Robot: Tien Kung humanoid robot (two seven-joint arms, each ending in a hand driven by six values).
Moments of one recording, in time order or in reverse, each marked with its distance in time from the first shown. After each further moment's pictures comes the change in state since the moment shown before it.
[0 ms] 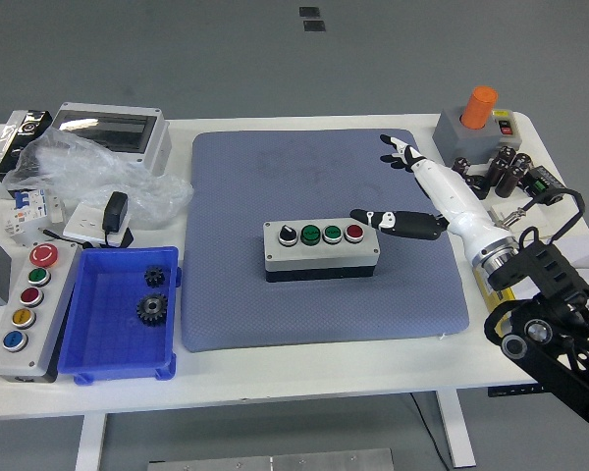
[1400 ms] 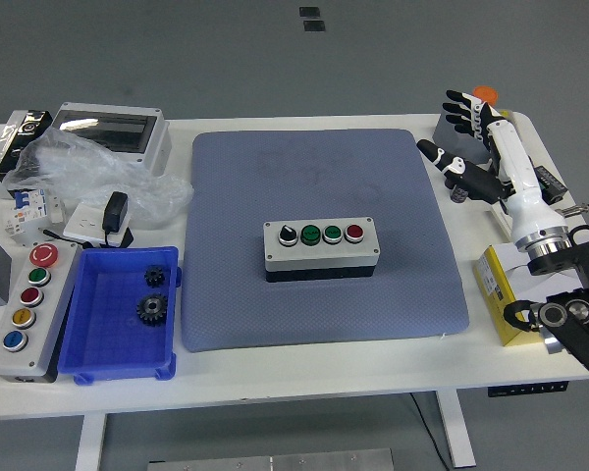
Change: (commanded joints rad) left arm -0.011 0.010 -0.139 -0.005 0.080 -0.006 0.021; right arm -0.074 0.027 0.162 -0.047 0.341 -0.106 0.251
